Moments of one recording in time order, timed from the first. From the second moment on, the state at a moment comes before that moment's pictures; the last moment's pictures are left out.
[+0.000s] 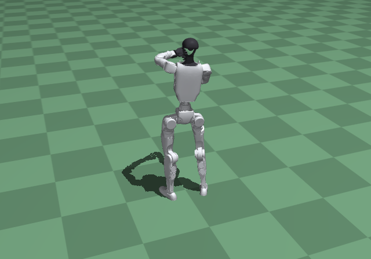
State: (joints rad) left arm -1.52 0.63 -1.25 0.48 0.75 -0.19 0.26; right arm -0.78 -0.28 0.43 0.52 -0.03 -0.14 -0.49; waist -0.11 0.03 0.01; left_leg 0.12 0.05 0.38 -0.01 -0.15 -0.18; right_leg 0.06 -0.22 -0.34 0.14 -0.11 0.21
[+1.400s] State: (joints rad) left arm 0.12 0.46 -0.10 0.00 -0.41 -0.16 0.19; right arm -1.73 -0.94 0.51 1.48 0.61 0.12 -0.33; waist 0.27 -0.01 0.29; left_leg -0.07 0.18 0.38 -0.09 -0.02 -0.24; right_leg -0.12 -0.06 -0.35 0.05 0.00 0.26
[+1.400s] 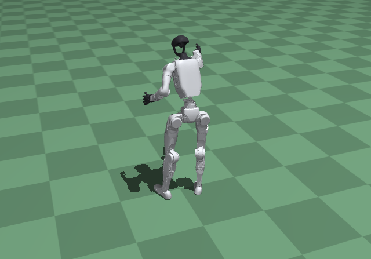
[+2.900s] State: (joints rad) left arm -0.06 0.44 -0.25 0.04 -0.30 -0.34 0.25; right arm -0.12 -0.49 0.24 -0.14 0.24 -0.28 -0.38; waist 0.05 -0.08 0.07; left_leg 0.08 0.07 0.42 -0.01 -0.16 -0.17; right_leg 0.02 -0.19 -0.31 0.10 -0.08 0.25
